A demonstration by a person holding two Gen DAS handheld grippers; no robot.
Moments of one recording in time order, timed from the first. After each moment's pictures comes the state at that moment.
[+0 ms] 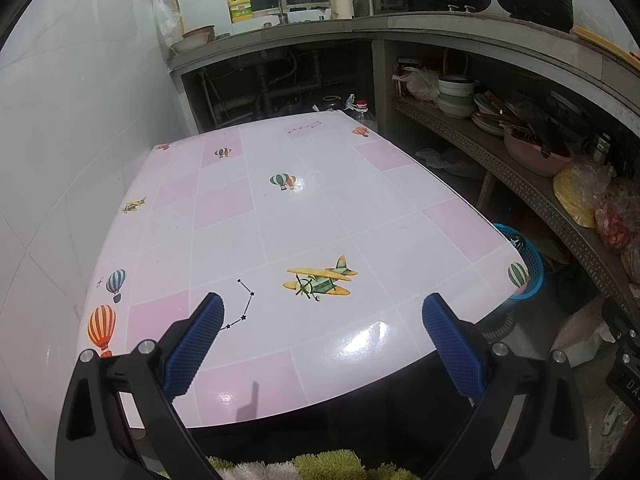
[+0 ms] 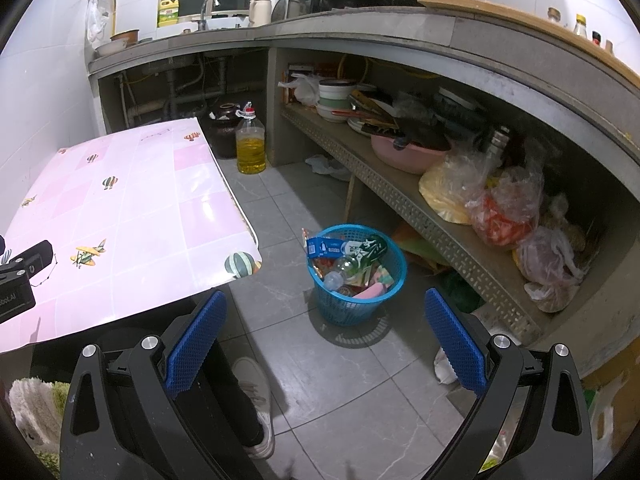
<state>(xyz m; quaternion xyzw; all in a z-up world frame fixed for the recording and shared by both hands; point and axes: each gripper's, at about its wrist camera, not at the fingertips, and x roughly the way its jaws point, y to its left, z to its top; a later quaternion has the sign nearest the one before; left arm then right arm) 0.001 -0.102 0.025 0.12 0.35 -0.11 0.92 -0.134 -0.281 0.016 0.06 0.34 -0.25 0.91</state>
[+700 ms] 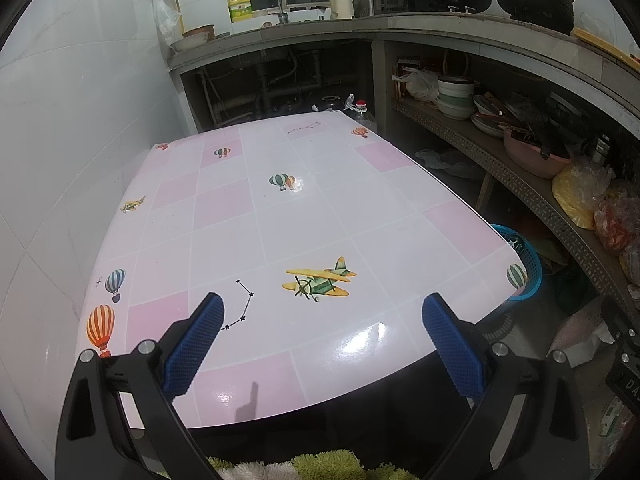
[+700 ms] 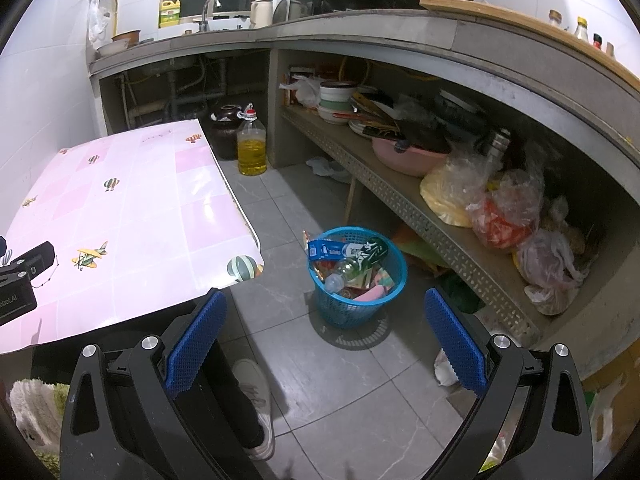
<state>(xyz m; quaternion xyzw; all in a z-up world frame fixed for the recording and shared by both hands) -0.003 -0.107 0.024 0.12 0.35 -0.11 0.92 -0.134 -0.279 0.015 0.06 0.34 -0.25 0.91</state>
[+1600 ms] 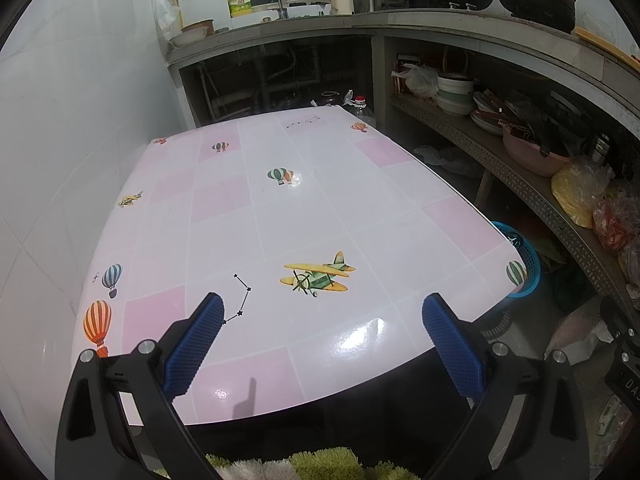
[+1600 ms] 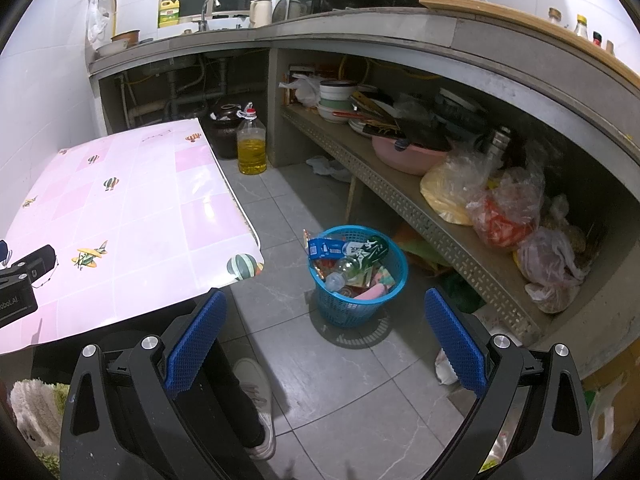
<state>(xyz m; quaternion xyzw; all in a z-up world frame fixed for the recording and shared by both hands) -0.010 -0.114 0.021 0.11 0.36 -0.11 0.92 -0.132 -0.279 0.017 0.06 0.34 -0.25 0.90</state>
